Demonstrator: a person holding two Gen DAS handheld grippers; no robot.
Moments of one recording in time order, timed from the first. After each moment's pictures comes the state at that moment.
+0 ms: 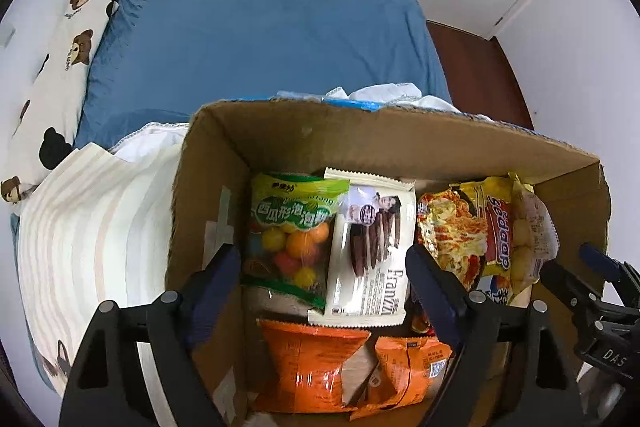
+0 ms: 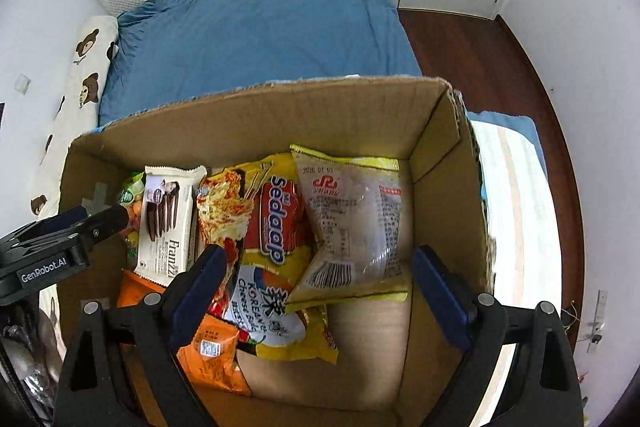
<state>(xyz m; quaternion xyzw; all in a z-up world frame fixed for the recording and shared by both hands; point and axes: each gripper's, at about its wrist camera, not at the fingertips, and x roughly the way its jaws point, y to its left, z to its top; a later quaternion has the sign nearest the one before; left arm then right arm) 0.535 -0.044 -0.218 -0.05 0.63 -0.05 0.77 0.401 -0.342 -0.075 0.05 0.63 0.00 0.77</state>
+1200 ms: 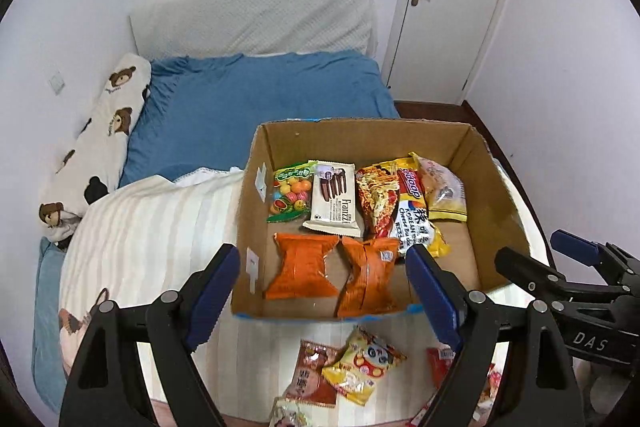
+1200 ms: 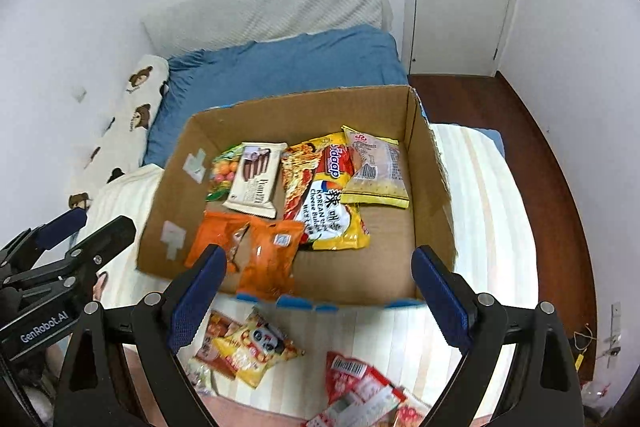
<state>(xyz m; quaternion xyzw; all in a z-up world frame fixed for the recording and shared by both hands) 0.338 -0.049 -0.089 -0.02 0.45 -0.06 0.89 0.224 -0.316 0.048 0.05 0.51 0.04 0.86</state>
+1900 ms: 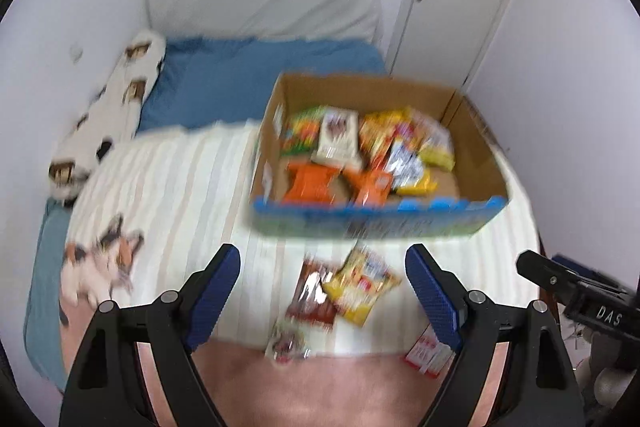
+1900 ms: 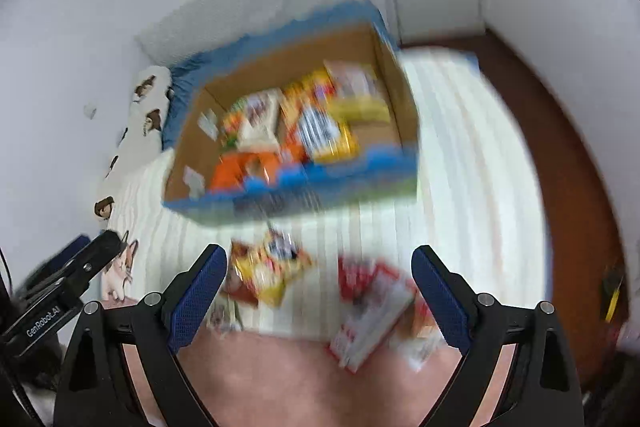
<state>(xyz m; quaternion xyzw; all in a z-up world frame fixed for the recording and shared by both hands) 0.246 -0.029 -0.111 -0.04 0.48 -0.04 0.88 0.118 -0.351 0.025 0.16 0.55 0.03 0.82</state>
